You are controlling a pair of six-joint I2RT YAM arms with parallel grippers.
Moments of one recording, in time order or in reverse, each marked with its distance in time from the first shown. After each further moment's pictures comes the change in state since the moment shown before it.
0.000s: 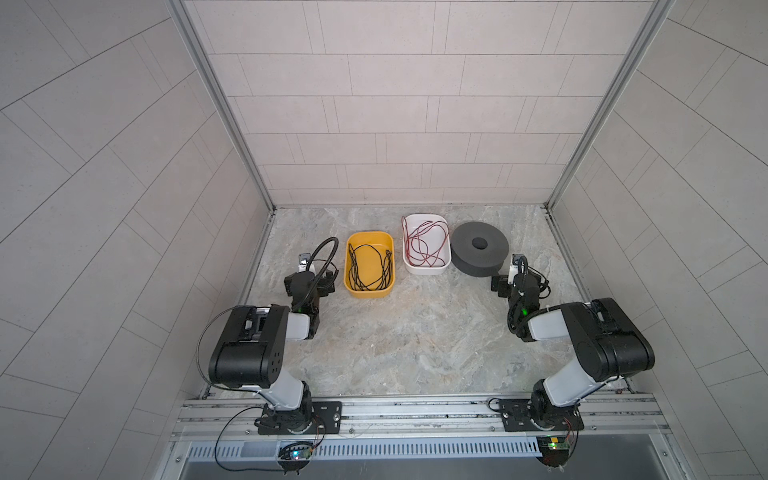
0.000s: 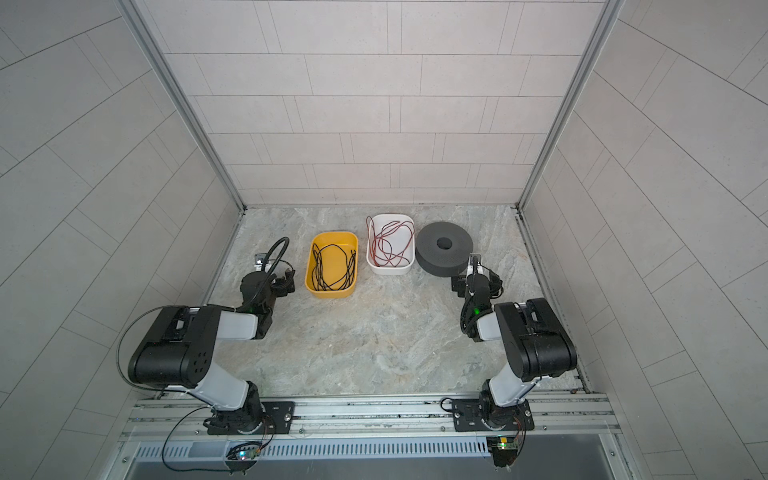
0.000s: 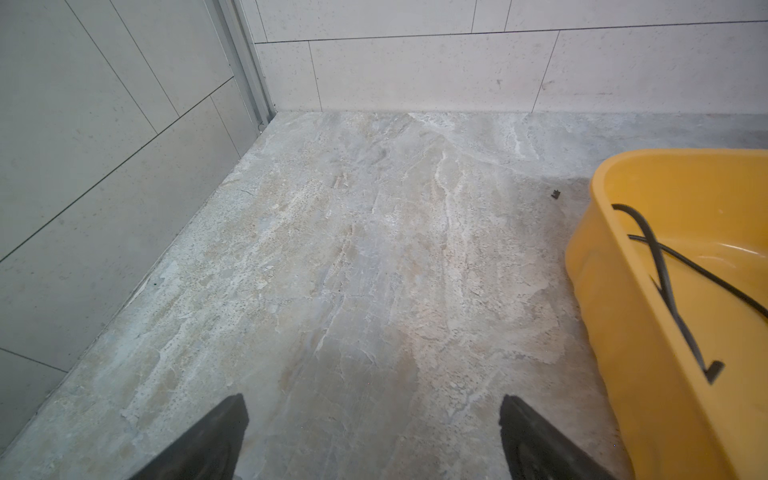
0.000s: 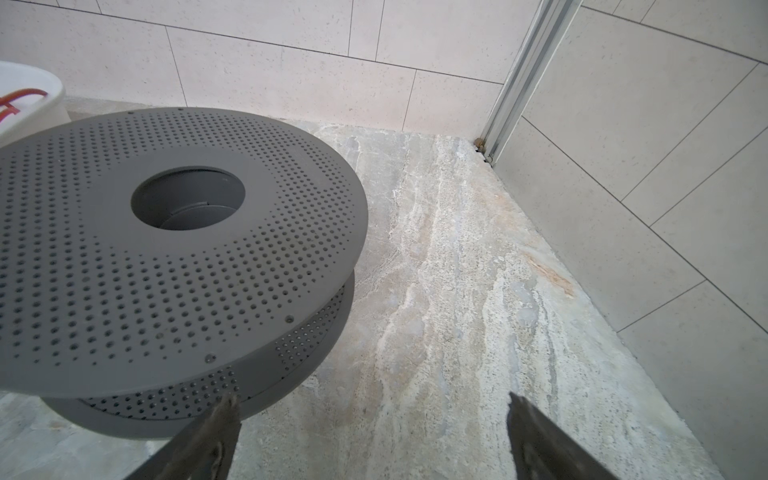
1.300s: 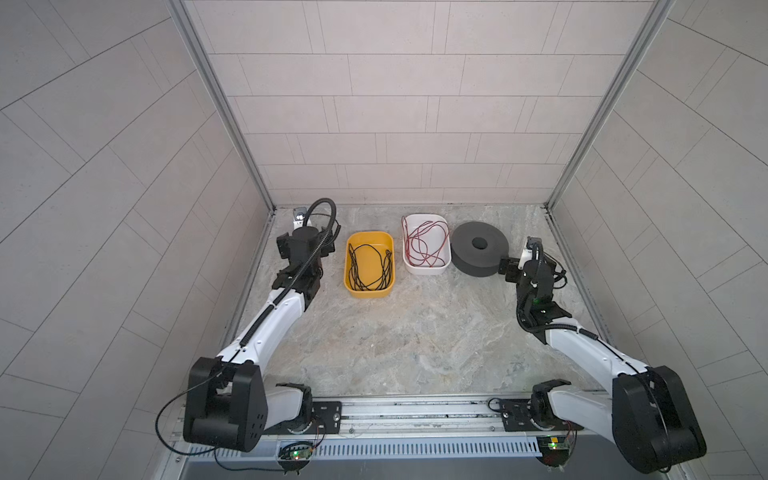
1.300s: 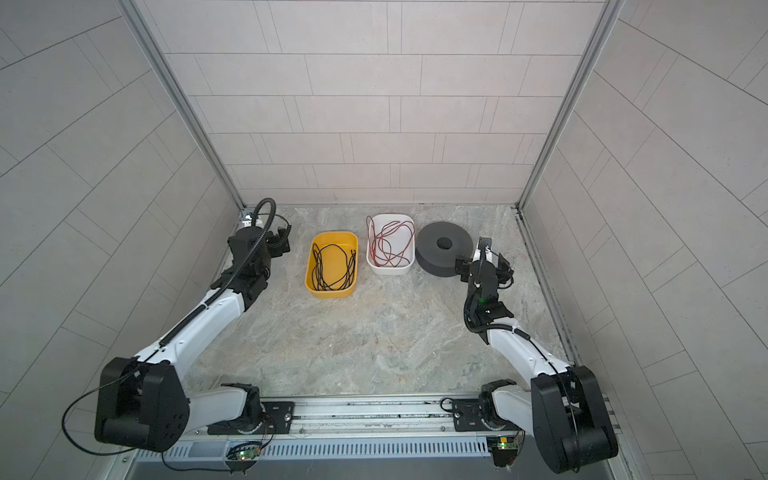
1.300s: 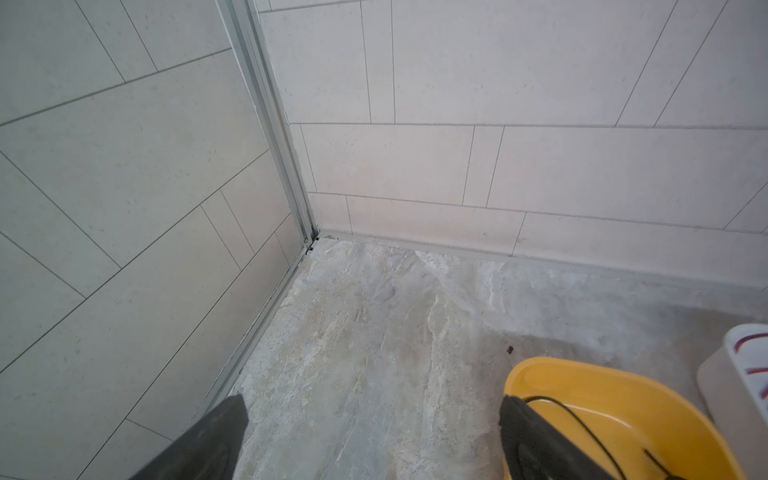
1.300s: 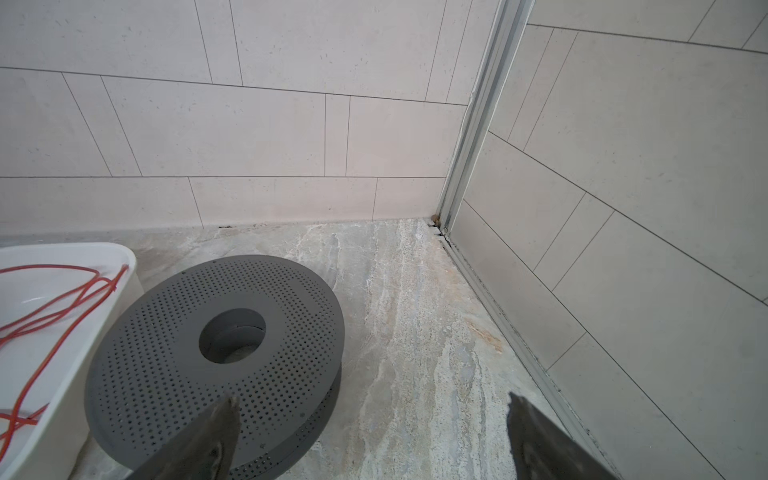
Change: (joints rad) left arm -0.134 -0.314 0.524 -0.775 -0.211 -0.072; right arm 0.080 -0.456 0.169 -0.536 0.128 0.092
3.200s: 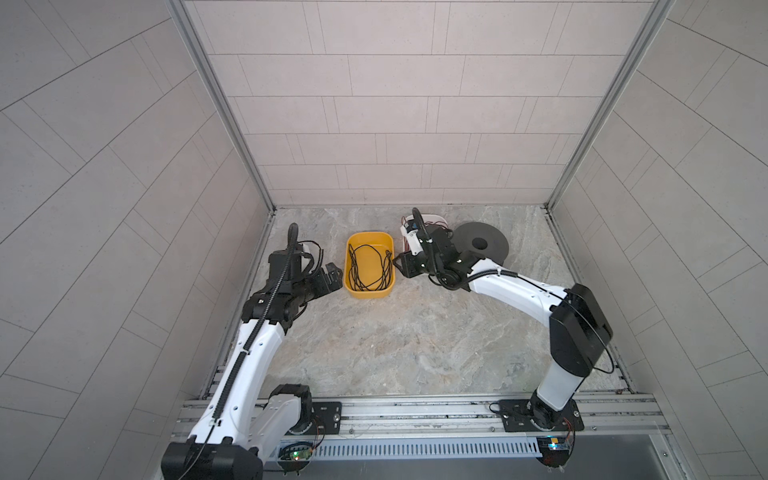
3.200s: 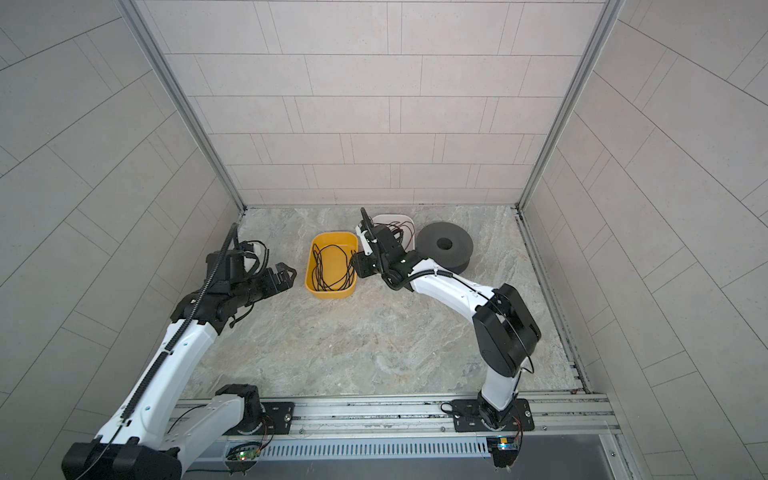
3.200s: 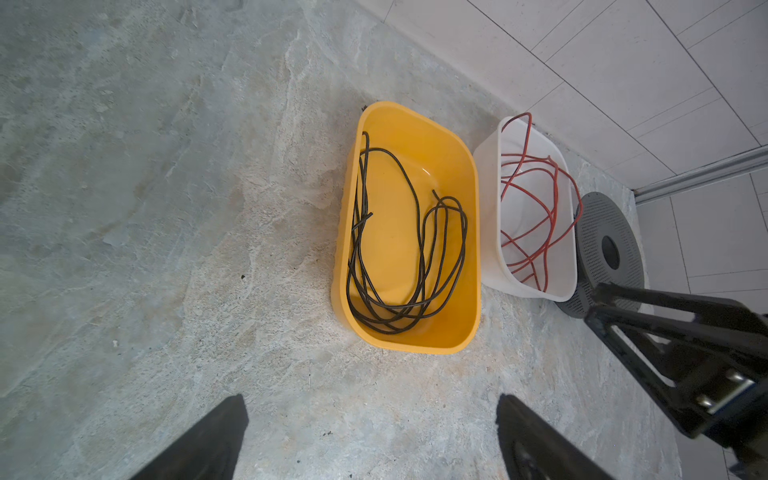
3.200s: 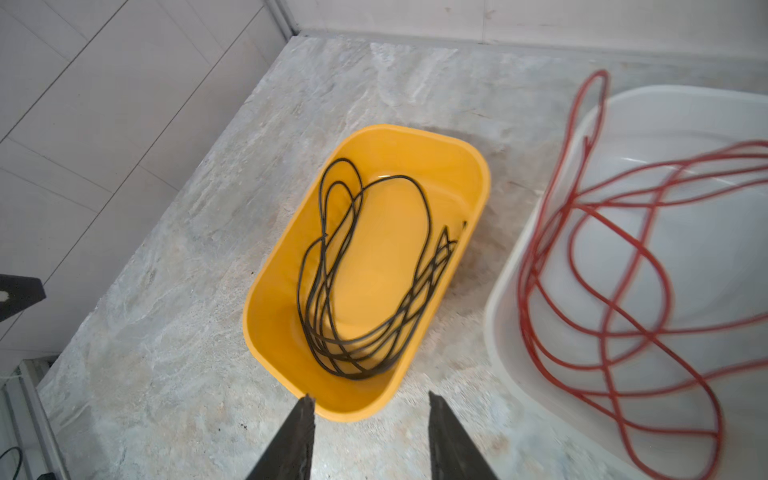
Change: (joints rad) left arm 0.098 -0.300 -0.047 -0.660 0.661 -0.370; right arm 0.542 0.651 0.875 -0.602 -0.572 0.285
